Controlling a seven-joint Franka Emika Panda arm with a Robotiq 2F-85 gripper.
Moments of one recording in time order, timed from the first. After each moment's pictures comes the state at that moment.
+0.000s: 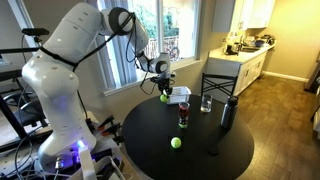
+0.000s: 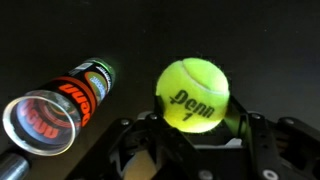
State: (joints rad) arm 0.21 0.78 -0.03 -1.74 0.01 2.52 0.12
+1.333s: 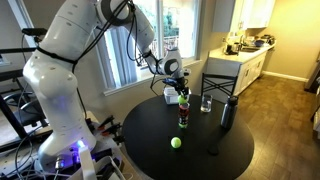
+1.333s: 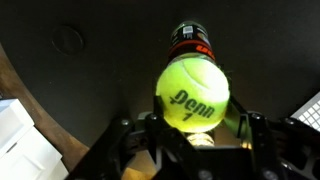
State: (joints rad) arm 0.16 0.68 -0.20 -1.88 -0.07 2.74 0.25
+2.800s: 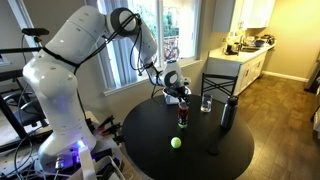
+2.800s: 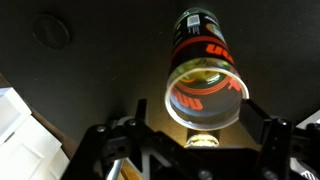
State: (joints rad) arm 0.16 0.84 -0.22 -1.85 -0.04 2.94 0.25
